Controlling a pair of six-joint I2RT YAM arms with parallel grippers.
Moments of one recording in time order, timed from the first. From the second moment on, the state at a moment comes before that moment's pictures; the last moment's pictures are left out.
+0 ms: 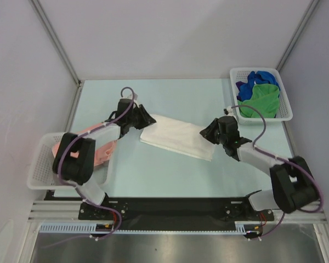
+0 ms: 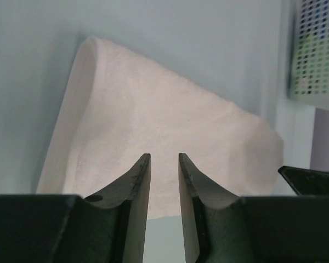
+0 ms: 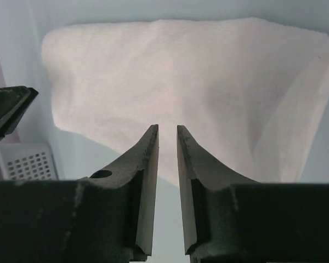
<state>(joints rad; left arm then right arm) -0.30 1.61 0.95 0.07 0.26 -0.71 0.40 1.27 0.63 0.11 0.00 0.86</state>
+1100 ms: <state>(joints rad) -0.29 1.93 1.31 -0.30 0.04 -0.41 0.15 1.66 0.69 0.25 -0.15 0.79</state>
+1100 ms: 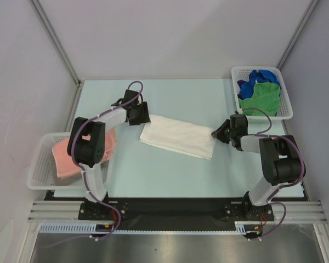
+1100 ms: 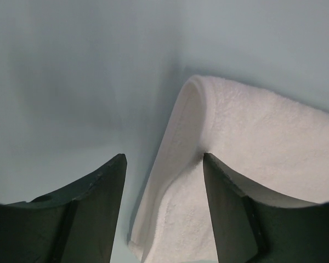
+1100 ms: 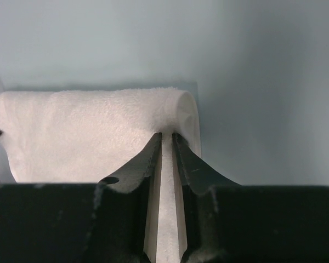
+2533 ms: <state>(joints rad) -0.46 1.95 1.29 -0.38 0.01 -0.42 0.07 1.55 0.73 0.13 -0.19 0.74</state>
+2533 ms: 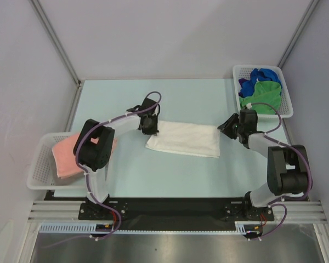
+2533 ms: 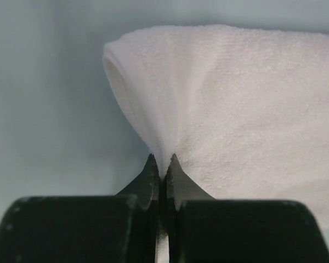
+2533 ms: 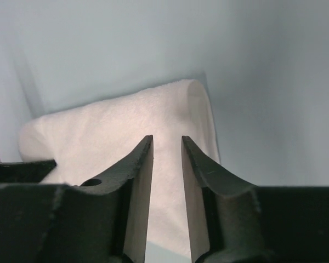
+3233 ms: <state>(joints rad) -0.65 1.29 1.28 -0.95 -0.42 -0.48 0.16 1.23 0.78 -0.07 -0.14 0.72</state>
